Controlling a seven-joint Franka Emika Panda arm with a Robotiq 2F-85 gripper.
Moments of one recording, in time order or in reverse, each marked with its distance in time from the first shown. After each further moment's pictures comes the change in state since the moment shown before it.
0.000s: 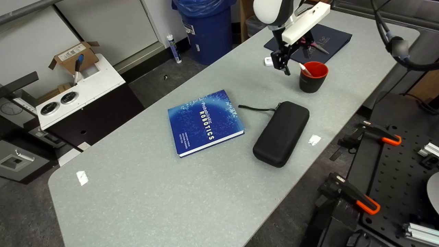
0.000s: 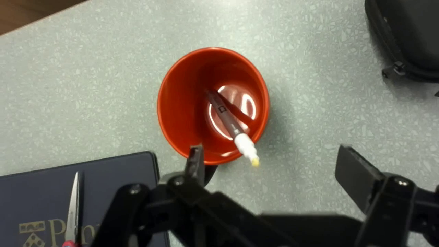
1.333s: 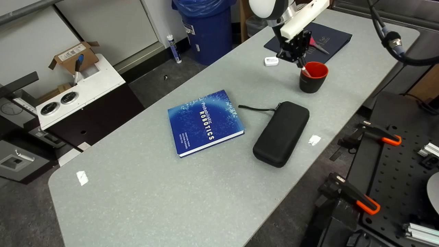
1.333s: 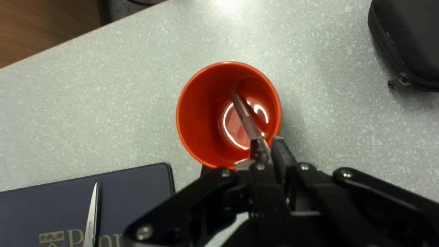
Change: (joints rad) arm 0.005 0.014 -0.009 0.059 -0.004 -0.114 0.010
